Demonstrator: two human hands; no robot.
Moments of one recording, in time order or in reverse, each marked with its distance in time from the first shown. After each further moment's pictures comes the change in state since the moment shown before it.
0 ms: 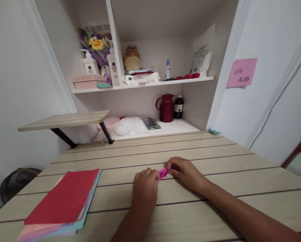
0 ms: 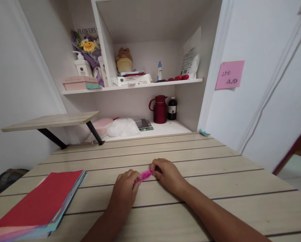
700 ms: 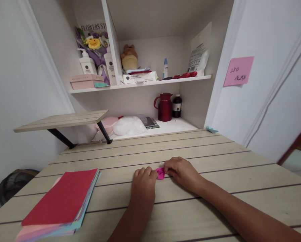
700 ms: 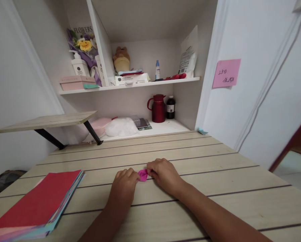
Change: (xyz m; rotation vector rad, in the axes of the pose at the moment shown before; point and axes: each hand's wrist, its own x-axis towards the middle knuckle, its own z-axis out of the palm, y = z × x) left_hand -0.001 0.001 0.001 0.221 -0.002 0.125; right_hand -0.001 -0.008 -0.003 -0.135 -0.065 -0.091
